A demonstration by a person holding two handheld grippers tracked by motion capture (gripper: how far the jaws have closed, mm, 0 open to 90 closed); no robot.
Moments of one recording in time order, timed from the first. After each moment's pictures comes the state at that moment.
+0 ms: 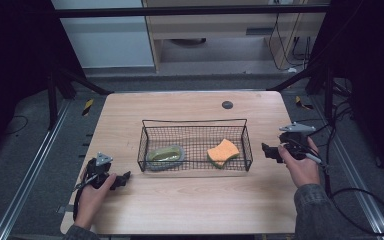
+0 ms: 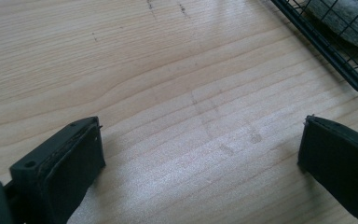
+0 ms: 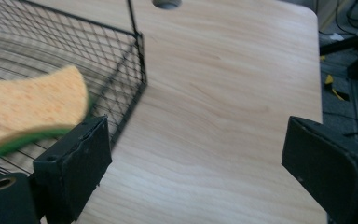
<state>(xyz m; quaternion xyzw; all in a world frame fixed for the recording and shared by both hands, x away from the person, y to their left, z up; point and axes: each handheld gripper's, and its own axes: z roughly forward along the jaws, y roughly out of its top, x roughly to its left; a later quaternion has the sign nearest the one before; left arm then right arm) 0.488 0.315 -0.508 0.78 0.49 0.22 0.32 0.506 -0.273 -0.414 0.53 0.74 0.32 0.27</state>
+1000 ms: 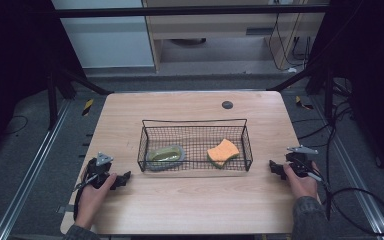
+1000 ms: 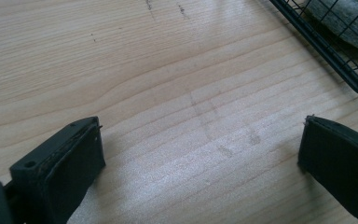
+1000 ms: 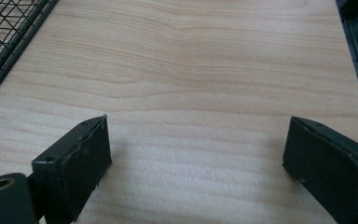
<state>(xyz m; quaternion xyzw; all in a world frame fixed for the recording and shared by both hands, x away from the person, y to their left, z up) 0.488 0.314 -0.508 0.78 0.50 0.22 0.32 0.501 -0.309 -0.510 0.60 0.69 0.30 0.25</state>
